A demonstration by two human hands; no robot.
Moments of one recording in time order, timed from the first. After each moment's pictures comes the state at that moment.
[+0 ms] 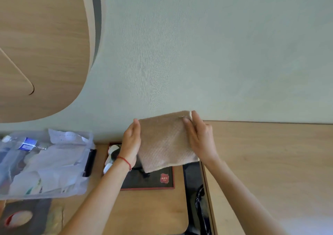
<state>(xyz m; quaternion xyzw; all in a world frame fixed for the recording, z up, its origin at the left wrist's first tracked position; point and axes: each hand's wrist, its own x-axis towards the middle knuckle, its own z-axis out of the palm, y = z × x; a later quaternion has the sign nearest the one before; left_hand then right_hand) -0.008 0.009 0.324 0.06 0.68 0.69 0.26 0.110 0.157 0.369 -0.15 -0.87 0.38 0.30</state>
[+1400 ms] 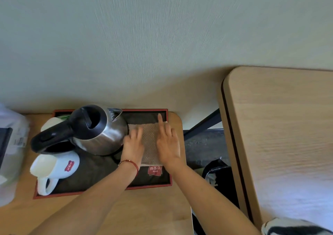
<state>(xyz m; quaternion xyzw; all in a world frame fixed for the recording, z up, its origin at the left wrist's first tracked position) -0.018 0.103 -0.059 0.44 0.83 -0.32 0.11 0.045 0.201 -0.067 -0.20 -0.97 0.05 -0.15</state>
